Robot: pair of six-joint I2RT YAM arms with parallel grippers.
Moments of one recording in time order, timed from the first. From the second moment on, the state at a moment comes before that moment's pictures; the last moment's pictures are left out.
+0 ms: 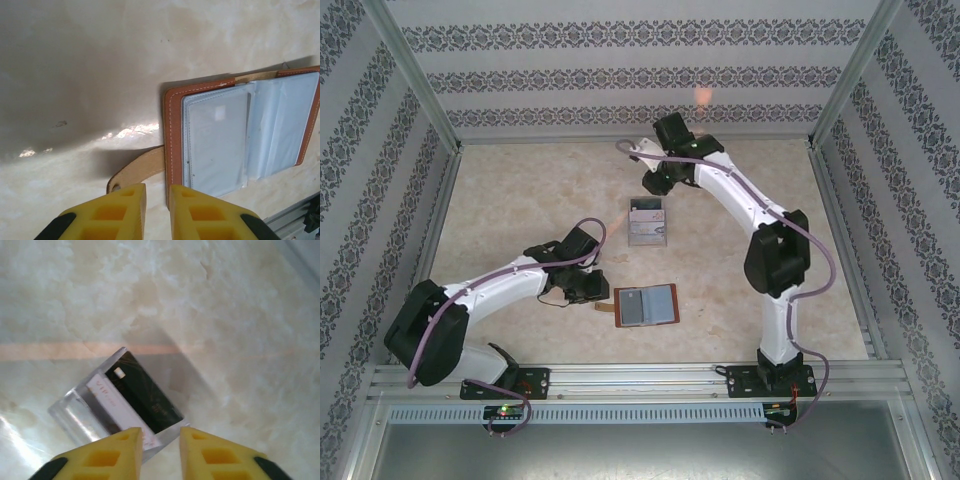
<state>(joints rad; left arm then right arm) -0.60 1.41 0.79 -0.59 0.32 -0.71 0.47 2.01 1.89 -0.87 -0.13 -0.34</state>
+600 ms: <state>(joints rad) -0.60 1.53 0.83 -0.55 0.37 -0.68 0.64 1.57 1.21 -0.63 -0.24 0.50</state>
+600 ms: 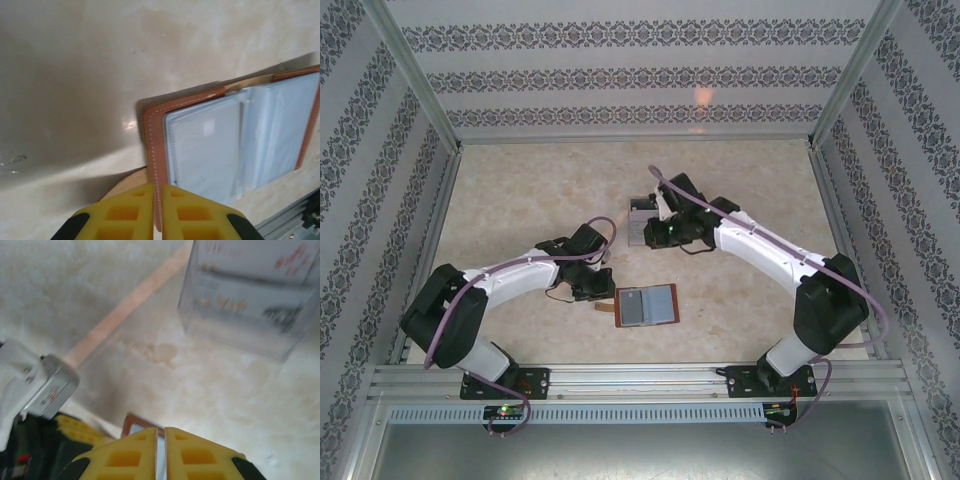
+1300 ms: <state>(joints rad) -0.60 1.54 0.75 -0.56 0.36 -0.65 0.89 1.67 1.04 -0.48 -0.27 0.84</state>
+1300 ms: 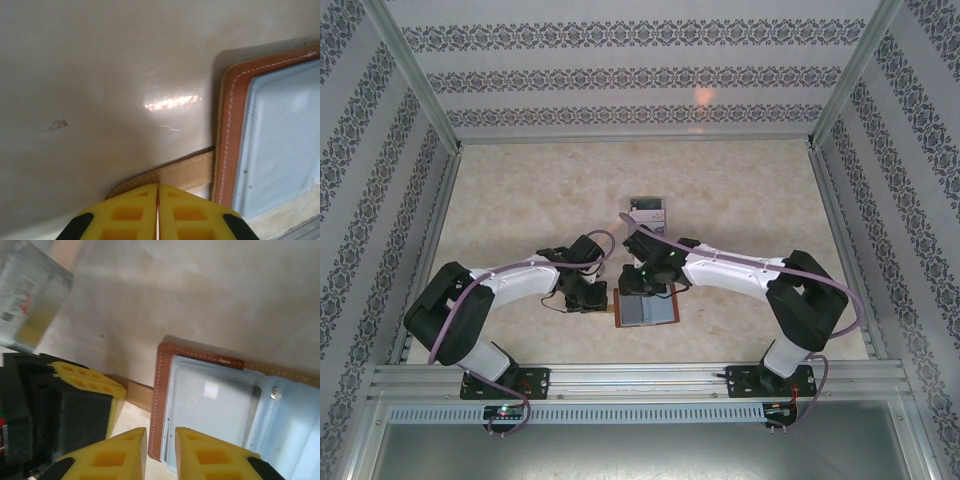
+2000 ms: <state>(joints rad) -0.60 1.54 0.74 -0.55 0.37 -0.63 0.95 1.78 1.06 -0.51 -0.20 0.89</state>
